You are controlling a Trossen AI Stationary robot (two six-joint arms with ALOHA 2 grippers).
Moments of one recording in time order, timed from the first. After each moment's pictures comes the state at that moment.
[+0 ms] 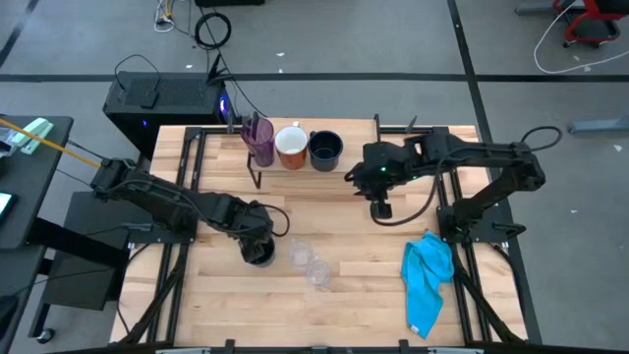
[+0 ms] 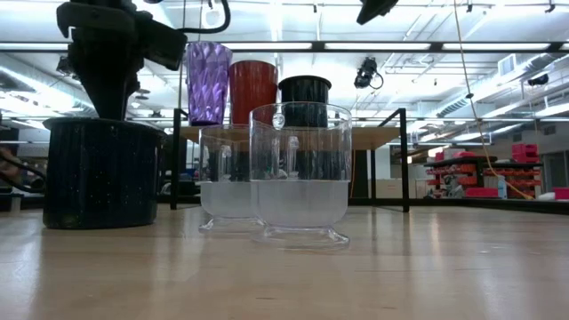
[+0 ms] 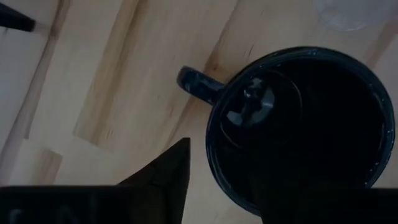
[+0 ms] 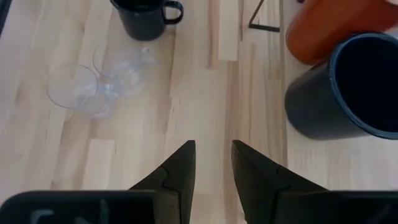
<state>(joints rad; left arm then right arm) -0.26 1.44 1.04 -1.01 -0.13 -0.71 0.02 1.44 1.61 -1.13 0.07 -0.08</state>
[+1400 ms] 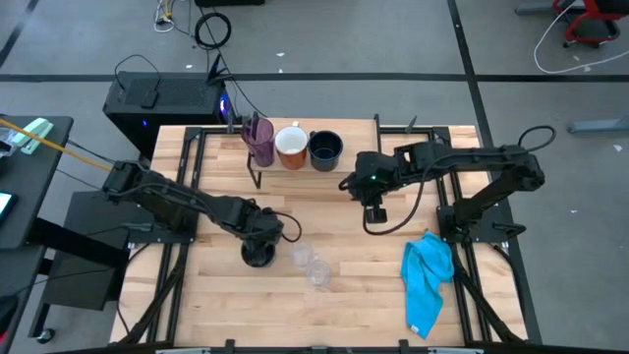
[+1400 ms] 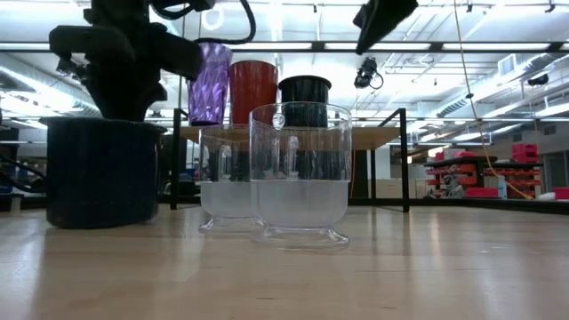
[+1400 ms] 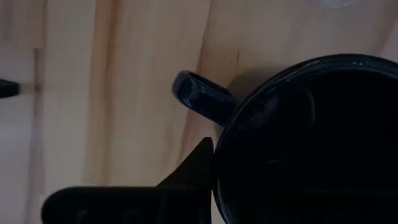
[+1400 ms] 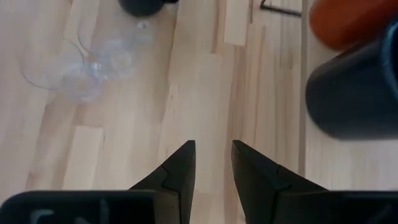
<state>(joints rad) -0.23 1.55 1.07 -0.97 -0.13 -0.43 0.01 1.45 1.46 -1.02 0.07 -0.13</state>
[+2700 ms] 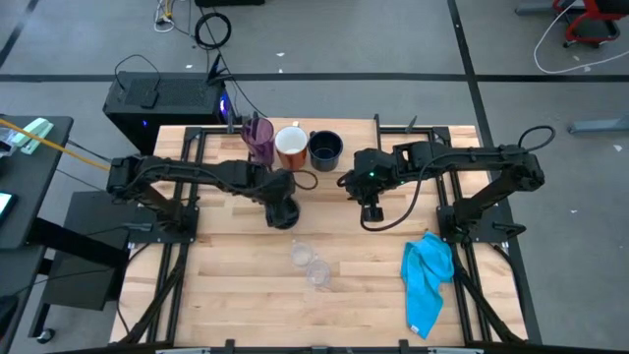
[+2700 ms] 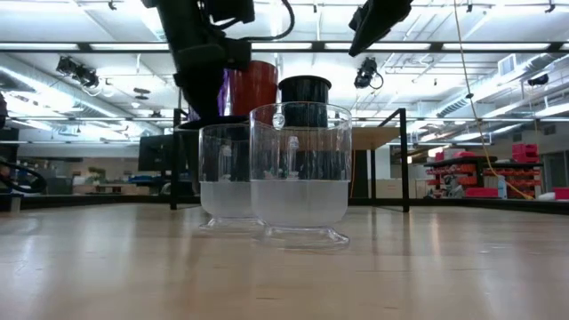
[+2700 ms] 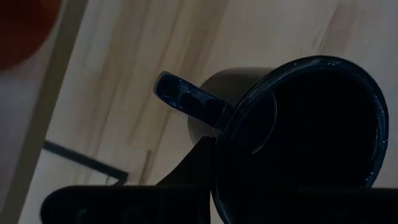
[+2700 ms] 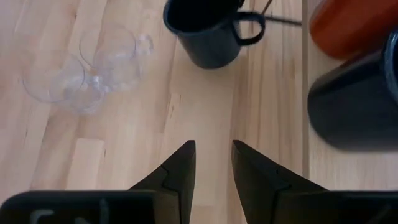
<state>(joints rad) 0.07 1.55 1.19 -0.82 -0.19 -0.19 -0.01 1.45 1.43 -0.96 0.02 -0.14</state>
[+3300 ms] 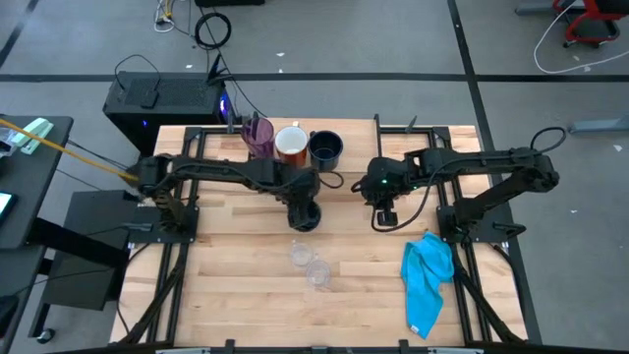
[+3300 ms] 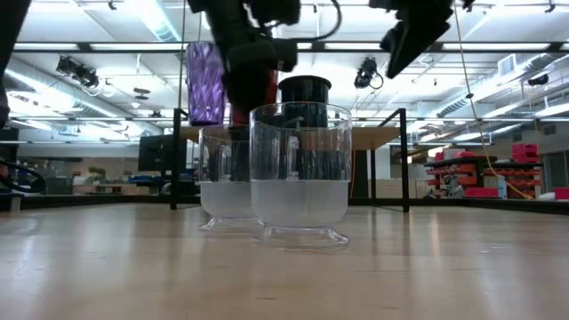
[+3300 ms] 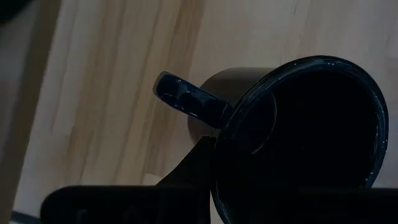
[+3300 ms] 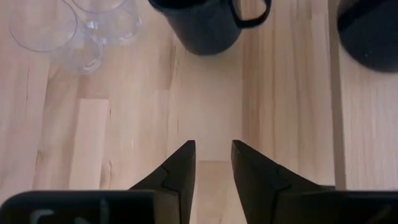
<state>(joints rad) 0.07 1.79 1.45 -0.83 -0.13 -0.11 0.00 1.31 1.22 -0.97 0.02 -0.05</state>
